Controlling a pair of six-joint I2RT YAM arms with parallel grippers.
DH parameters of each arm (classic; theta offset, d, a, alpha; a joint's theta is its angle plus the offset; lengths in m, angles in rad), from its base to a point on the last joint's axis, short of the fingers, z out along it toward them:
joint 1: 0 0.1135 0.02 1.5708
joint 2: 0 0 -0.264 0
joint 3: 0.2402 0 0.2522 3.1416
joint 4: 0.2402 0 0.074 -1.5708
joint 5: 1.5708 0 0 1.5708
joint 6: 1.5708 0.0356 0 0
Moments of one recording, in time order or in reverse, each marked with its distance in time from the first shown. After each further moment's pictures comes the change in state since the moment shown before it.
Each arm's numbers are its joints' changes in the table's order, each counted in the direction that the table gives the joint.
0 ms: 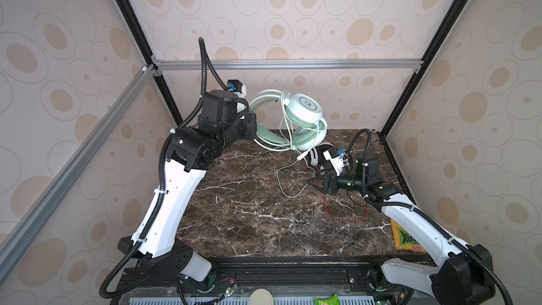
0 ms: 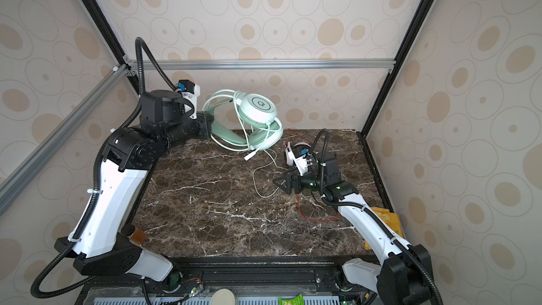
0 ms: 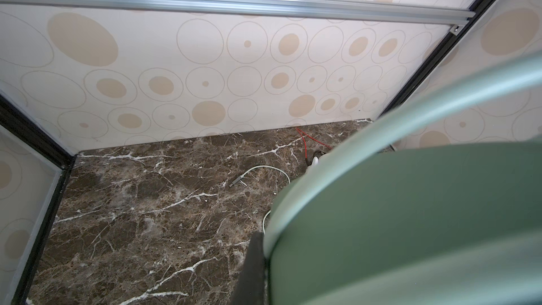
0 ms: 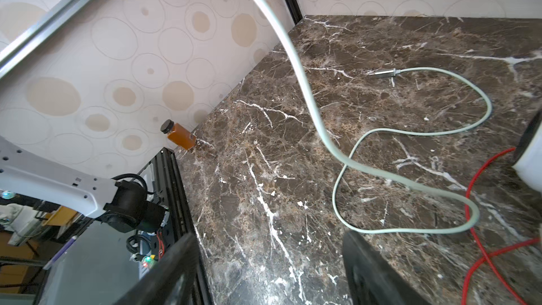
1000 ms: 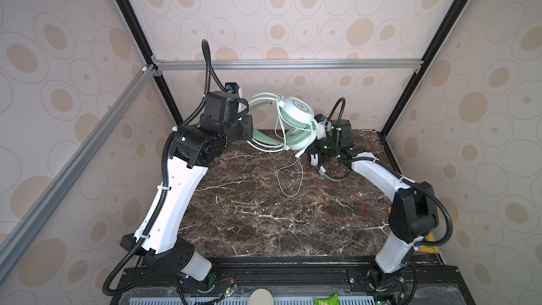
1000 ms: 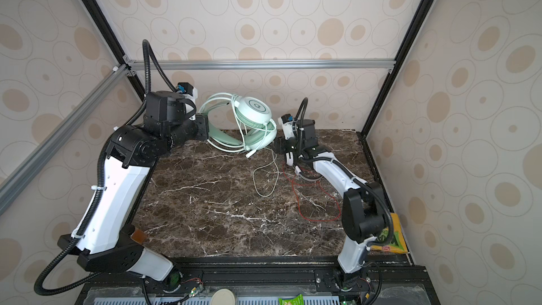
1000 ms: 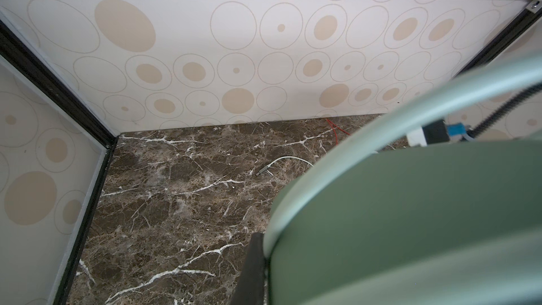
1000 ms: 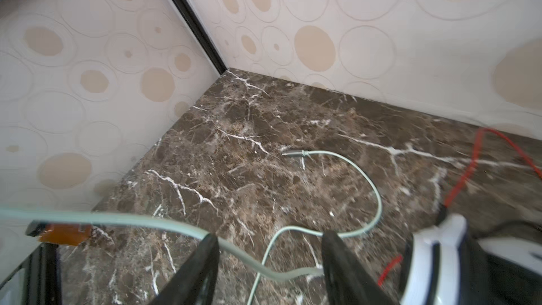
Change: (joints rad) left arm 0.026 -0.013 0.005 0.058 -0.099 0.008; right arm 0.011 -0.644 0.638 -0.079 0.207 0.046
